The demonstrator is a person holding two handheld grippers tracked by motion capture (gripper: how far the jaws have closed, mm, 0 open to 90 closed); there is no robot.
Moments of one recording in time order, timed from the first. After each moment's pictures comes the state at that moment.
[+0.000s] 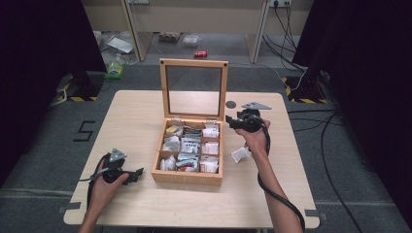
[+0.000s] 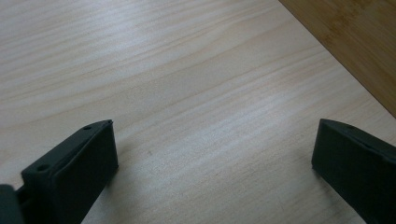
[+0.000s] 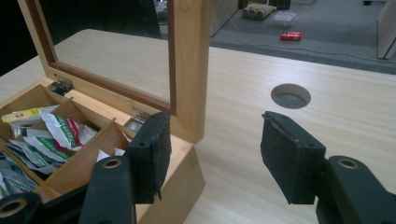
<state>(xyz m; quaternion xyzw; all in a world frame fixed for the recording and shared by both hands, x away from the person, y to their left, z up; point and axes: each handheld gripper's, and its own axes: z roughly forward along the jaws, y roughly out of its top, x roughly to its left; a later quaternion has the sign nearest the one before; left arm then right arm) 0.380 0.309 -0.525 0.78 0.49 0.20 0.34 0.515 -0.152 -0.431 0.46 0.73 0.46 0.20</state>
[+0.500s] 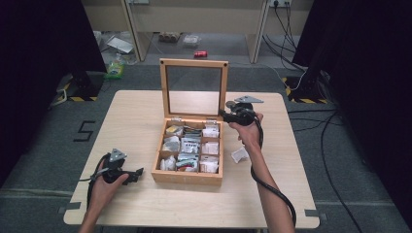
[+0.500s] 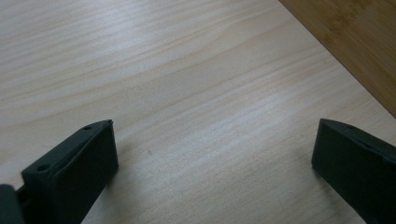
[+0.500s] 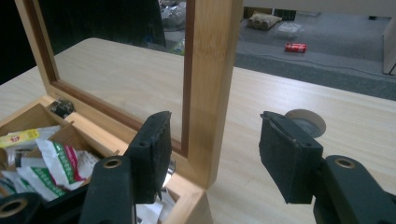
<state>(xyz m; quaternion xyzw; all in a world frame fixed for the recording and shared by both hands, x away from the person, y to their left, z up) 0.379 0.308 -0.526 0.78 0.49 0.20 0.34 0.536 -0.131 -0.425 0.45 0.73 0.47 0.21</state>
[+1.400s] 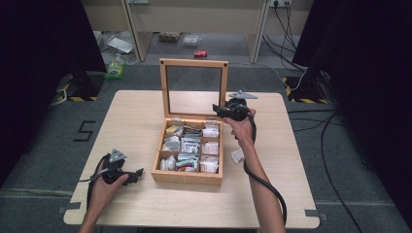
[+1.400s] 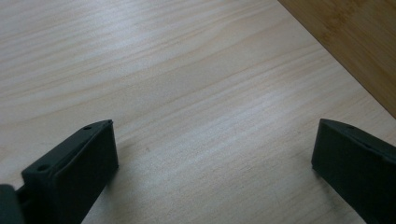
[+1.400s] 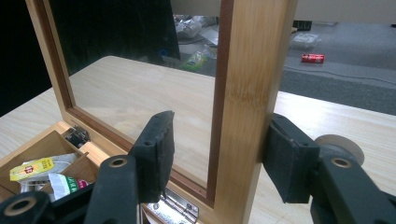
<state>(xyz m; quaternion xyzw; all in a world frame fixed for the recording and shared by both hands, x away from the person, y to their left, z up) 0.378 0.308 -0.526 0.78 0.49 0.20 0.34 0.554 -0.113 -0.426 0.44 0.73 0.50 0.19</state>
